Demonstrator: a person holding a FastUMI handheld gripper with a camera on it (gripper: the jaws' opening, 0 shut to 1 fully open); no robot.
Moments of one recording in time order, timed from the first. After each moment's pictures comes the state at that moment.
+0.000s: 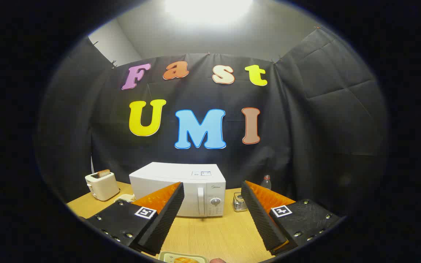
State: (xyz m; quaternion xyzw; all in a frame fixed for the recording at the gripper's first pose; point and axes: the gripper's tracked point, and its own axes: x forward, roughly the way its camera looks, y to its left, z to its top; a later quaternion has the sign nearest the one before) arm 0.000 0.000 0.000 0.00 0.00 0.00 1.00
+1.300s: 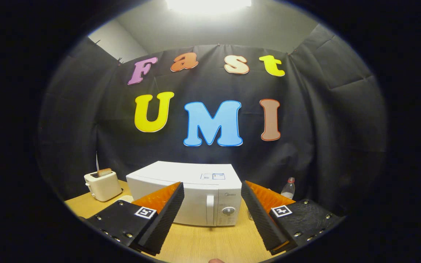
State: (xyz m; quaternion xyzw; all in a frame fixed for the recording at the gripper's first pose) arm 0.116 0.018 -0.035 0.00 0.02 0.06 1.00
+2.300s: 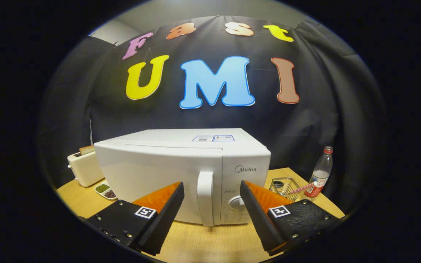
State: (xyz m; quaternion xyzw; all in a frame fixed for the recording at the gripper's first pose) arm 0.240 0.027 -0.177 0.00 0.11 0.09 0.99
